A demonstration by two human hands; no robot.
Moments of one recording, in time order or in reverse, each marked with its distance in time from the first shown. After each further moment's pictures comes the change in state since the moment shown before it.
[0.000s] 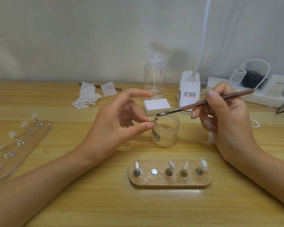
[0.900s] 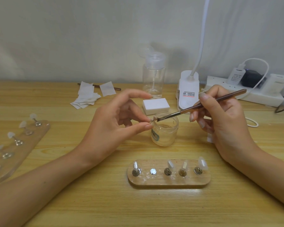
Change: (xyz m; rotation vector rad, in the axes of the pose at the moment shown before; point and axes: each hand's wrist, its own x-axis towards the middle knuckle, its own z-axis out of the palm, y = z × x) left_hand -0.001 0.000 -0.001 0.049 0.006 0.055; right_hand 0.000 0.001 0.000 -0.070 0.036 0.082
